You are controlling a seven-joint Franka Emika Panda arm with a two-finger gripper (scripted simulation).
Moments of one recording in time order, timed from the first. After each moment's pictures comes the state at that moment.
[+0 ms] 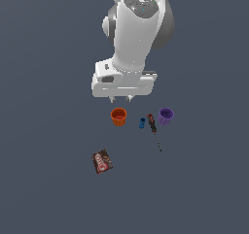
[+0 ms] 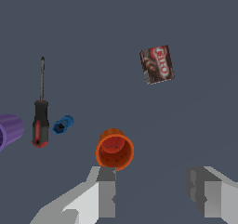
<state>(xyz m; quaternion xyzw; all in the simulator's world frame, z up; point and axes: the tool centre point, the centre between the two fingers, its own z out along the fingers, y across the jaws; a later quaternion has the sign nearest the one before) -0.018 -0.014 0.263 0.99 0.10 -0.04 0.08</state>
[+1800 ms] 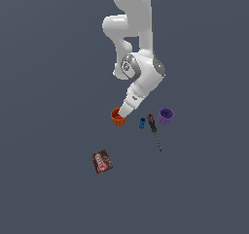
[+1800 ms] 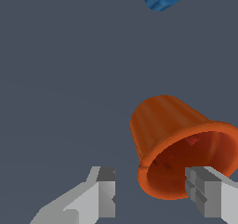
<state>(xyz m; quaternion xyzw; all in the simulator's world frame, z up) -0.125 -0.002 0.090 0.81 0.54 -0.16 0.18</state>
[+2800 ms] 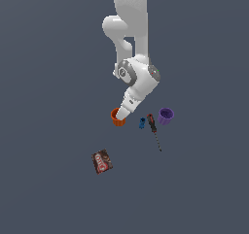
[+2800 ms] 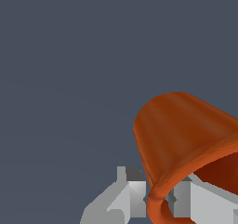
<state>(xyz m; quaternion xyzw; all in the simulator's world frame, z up) -0.127 -0.015 0.065 0.81 0.54 -0.16 0.18</state>
